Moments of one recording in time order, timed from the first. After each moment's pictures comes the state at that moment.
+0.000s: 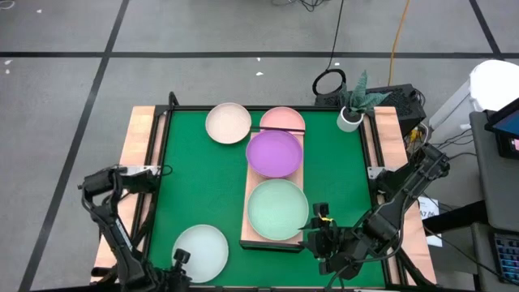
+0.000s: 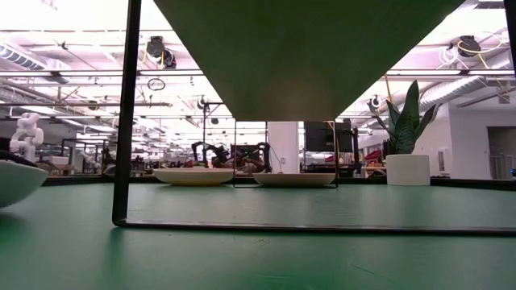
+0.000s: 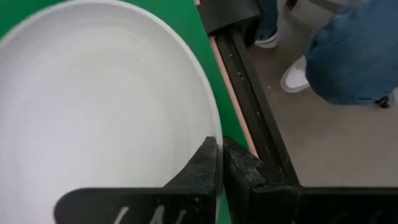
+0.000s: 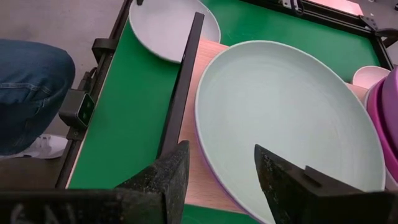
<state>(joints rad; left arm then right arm) -1.19 1.87 1.22 -0.63 -0.39 -0.77 0.77 1.57 1.49 -0.86 0.60 0.42</state>
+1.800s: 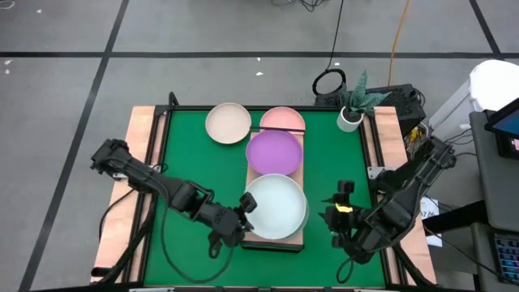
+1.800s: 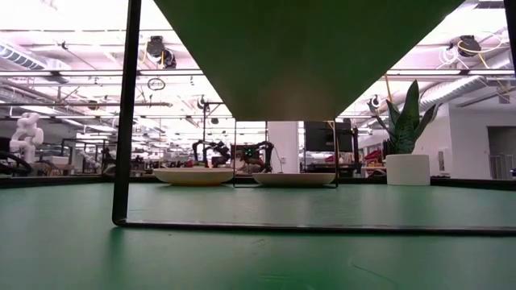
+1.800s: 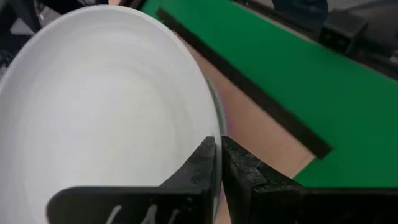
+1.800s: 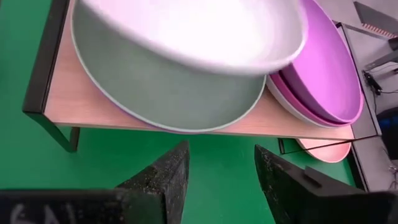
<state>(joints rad) -0.48 1.65 1.53 -0.68 -0.16 0.55 0.79 1.47 1.49 -1.33 0.73 0.67</state>
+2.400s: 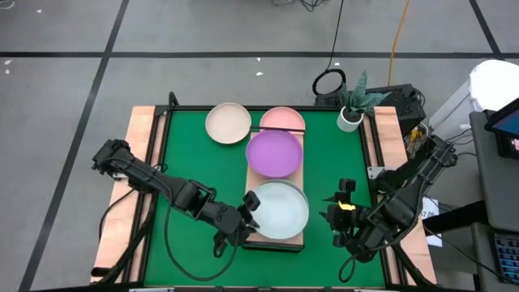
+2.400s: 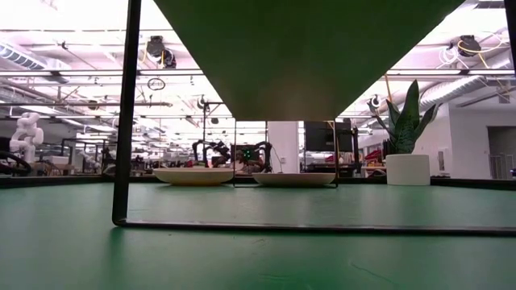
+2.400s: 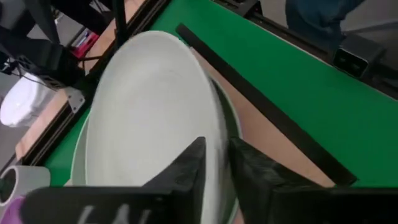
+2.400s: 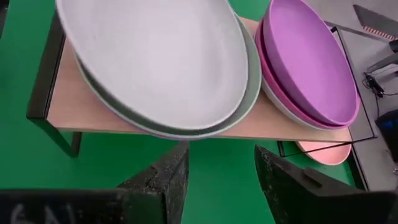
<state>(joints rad) -0.46 1.66 1.53 -0.60 -0.16 0.52 0.79 1.45 1.49 -1.32 0.74 0.67</state>
